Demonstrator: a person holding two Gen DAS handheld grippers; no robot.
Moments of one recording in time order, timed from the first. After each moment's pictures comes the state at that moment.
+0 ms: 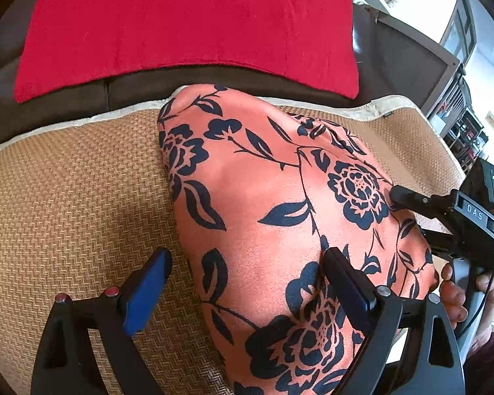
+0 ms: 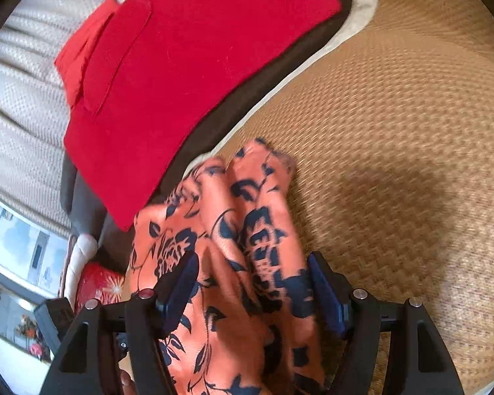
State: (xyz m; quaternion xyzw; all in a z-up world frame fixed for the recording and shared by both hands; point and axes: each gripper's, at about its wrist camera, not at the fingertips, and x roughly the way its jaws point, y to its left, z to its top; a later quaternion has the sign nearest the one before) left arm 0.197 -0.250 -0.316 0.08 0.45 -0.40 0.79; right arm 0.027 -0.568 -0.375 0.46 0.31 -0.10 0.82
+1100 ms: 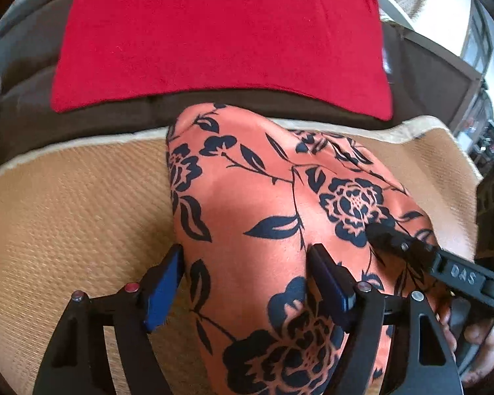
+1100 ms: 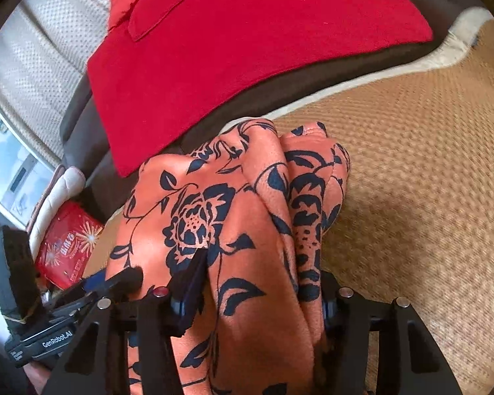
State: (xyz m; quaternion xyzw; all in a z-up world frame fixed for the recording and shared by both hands) left arm 0.218 -0.233 -0.310 0.08 0.42 -0.33 0.84; right arm 0.116 -0.458 -0.369 0.32 0.35 -0.07 0.88
